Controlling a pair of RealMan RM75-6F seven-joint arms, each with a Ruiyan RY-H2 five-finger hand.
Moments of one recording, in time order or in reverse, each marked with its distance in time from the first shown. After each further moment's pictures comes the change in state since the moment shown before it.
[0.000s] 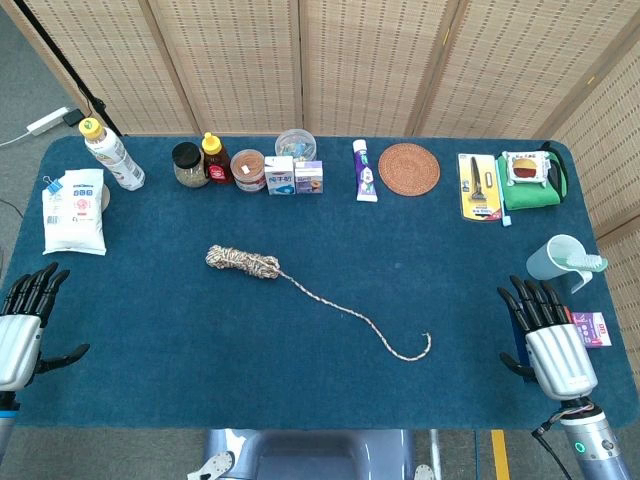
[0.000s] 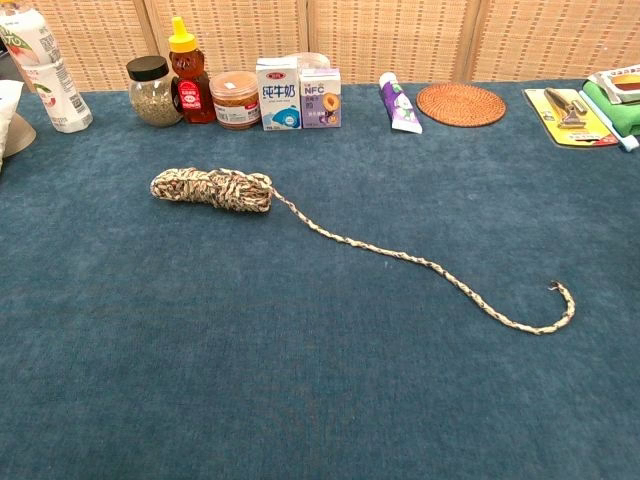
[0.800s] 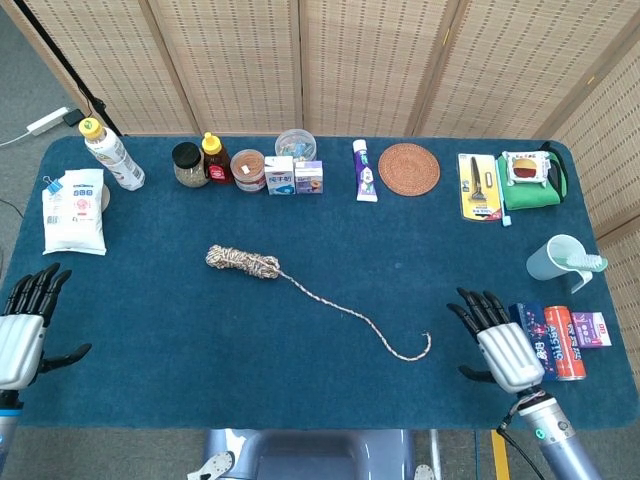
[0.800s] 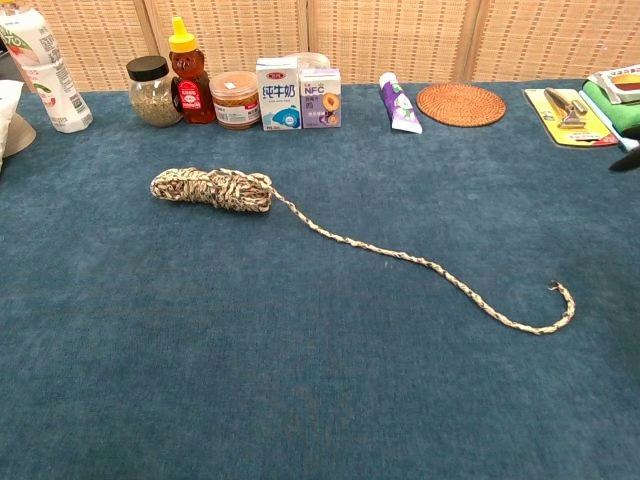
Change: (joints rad) left arm -0.002 -0.012 -0.009 -0.005 -0.018 -0.013 0.023; right arm 0.084 -0.032 -0.001 -0.101 0.035 -0.290 0.032
